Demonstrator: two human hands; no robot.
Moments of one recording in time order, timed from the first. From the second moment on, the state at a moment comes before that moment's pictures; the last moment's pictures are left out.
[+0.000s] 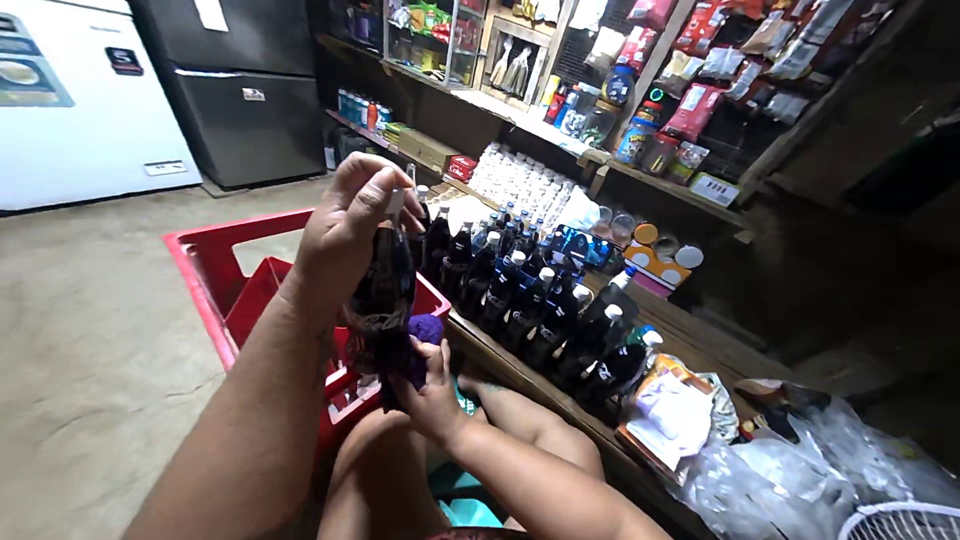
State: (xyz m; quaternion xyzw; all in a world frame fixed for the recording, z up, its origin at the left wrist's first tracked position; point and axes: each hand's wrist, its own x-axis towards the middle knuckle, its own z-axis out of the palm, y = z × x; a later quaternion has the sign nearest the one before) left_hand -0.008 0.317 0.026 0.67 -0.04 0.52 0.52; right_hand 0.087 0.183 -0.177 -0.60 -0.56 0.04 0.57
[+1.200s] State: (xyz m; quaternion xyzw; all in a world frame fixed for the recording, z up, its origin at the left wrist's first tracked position) left_hand -0.014 0.304 0.020 0.71 0.00 0.53 0.46; right_hand 0.081 0.177 -0.161 -0.65 -0.56 0.14 0.49
